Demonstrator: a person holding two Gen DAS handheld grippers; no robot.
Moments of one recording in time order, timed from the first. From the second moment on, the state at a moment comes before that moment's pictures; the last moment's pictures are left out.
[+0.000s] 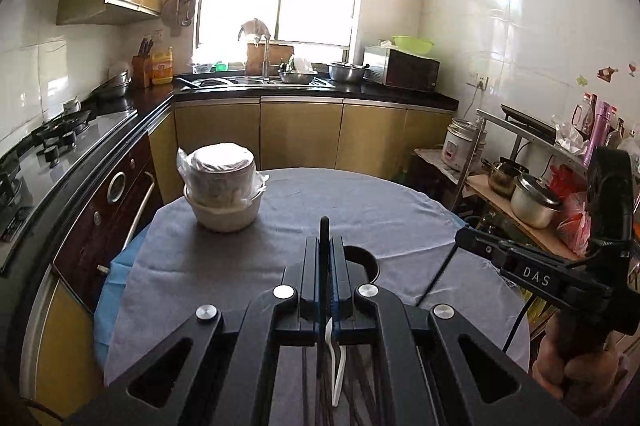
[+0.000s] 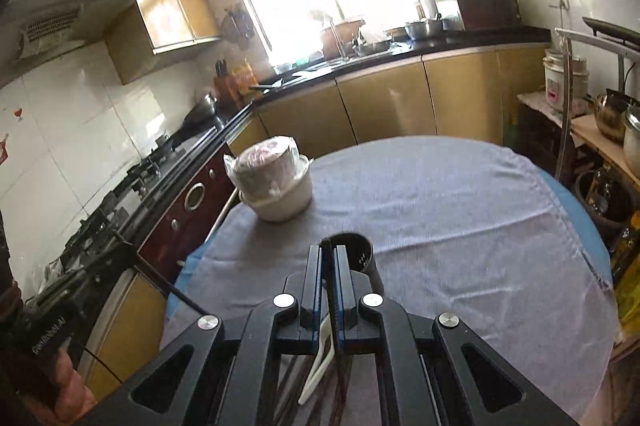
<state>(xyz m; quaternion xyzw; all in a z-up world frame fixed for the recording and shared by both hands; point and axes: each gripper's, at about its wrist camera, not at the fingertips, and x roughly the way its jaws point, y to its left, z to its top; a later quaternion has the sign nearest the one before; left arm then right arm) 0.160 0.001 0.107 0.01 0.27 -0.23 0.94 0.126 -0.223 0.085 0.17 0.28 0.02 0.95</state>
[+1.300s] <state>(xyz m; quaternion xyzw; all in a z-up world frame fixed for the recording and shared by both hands) 0.254 -0.052 0.092 0.00 0.32 -0.25 0.91 0.209 -0.268 0.077 0.21 0.32 0.01 0.92</state>
